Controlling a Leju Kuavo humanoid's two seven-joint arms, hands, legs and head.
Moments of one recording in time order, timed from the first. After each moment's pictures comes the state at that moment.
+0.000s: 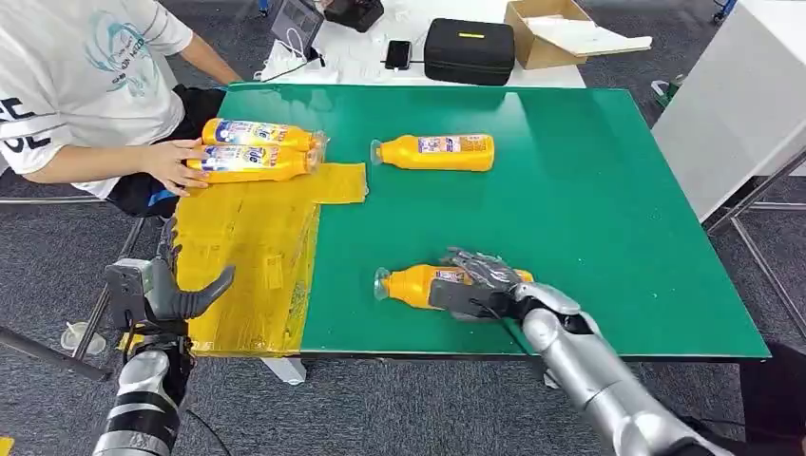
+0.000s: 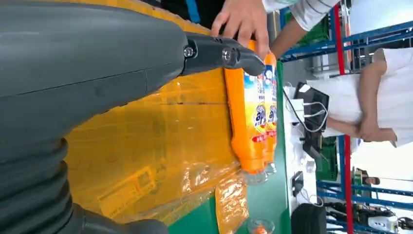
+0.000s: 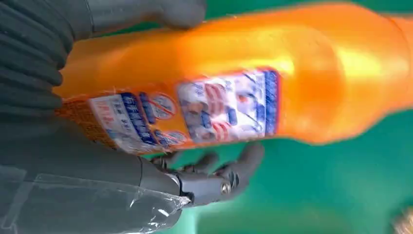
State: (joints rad) left arm -0.31 -0.11 0.12 -0.87 -0.15 -0.07 -0.70; right arm -0.48 -0.26 0.57 -1.00 0.64 0.32 -0.06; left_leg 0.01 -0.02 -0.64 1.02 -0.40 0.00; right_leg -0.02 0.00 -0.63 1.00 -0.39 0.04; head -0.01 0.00
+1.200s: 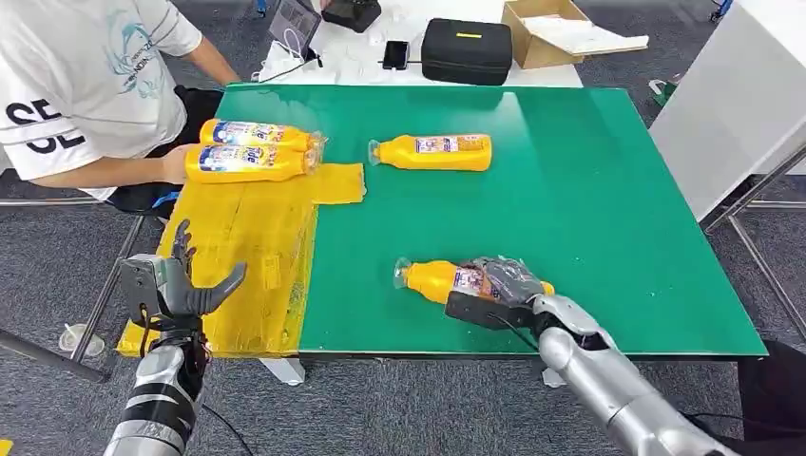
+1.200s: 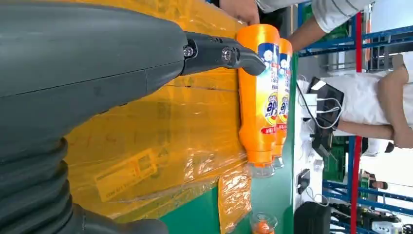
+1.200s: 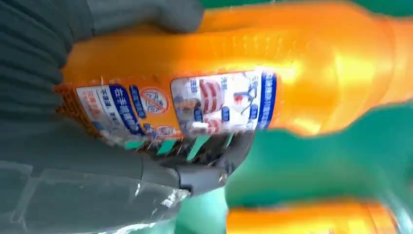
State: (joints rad) left arm -0.34 -0.15 0.13 -0.79 -0.11 -0.06 -0.70; right arm -0.38 -0.28 0.63 -1.07 0.58 -0.09 -0.11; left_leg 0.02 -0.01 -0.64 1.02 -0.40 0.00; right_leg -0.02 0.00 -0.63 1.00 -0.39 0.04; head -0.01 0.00
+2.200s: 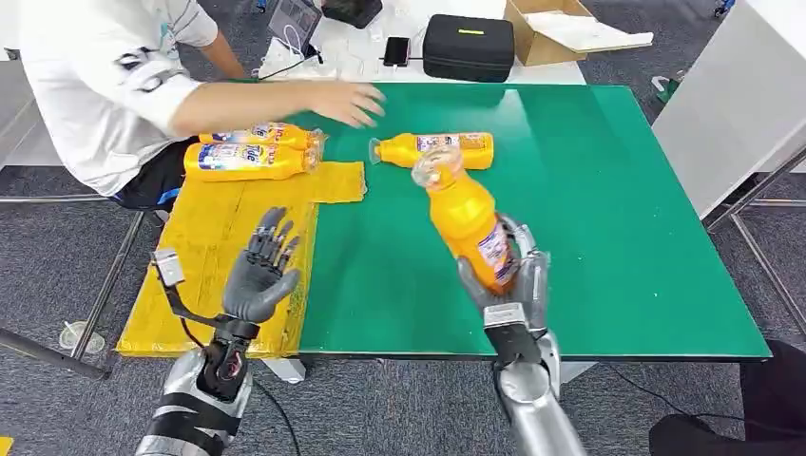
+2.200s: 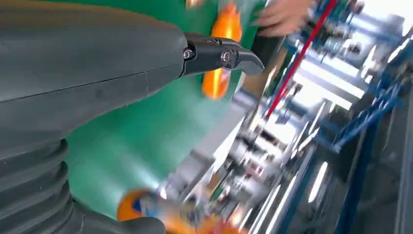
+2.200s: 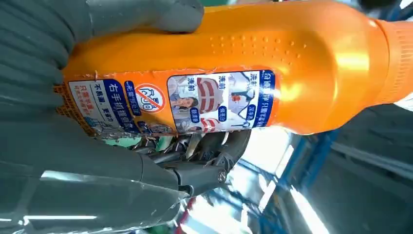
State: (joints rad) left arm -0.27 -0.21 -0.11 -0.96 0.46 -0.59 -0.43; right arm -0.12 0.15 0.19 -1.34 0.37 -0.47 -0.69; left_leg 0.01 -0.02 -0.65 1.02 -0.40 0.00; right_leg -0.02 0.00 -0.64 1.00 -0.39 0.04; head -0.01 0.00
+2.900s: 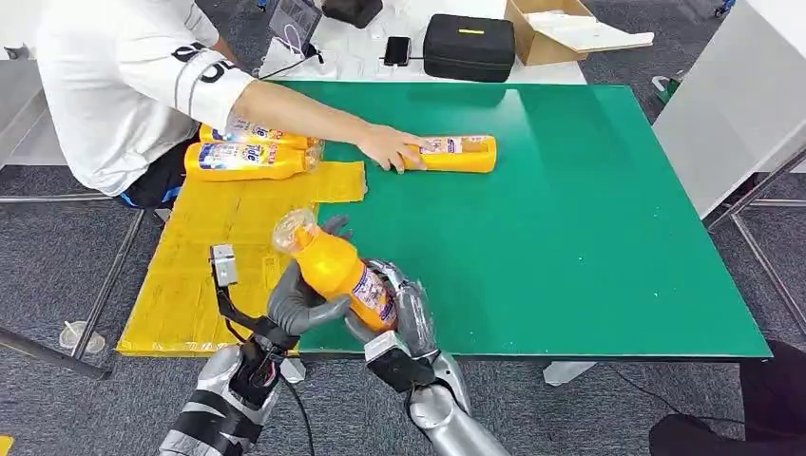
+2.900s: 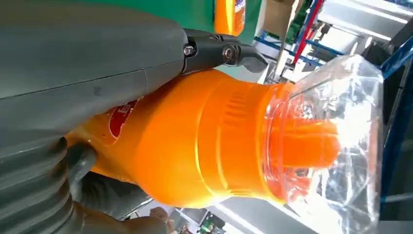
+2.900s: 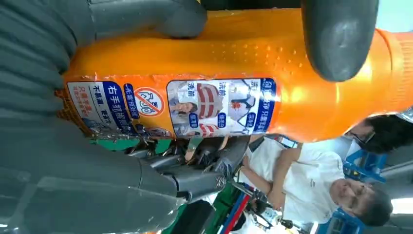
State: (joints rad) left arm -0.29 -0.20 -0.32 -0.95 0.45 -0.62 -0.45; right arm -0.23 0.25 0.53 -0.97 0.31 -0.50 -0.70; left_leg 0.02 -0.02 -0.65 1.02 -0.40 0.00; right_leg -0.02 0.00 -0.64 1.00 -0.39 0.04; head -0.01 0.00
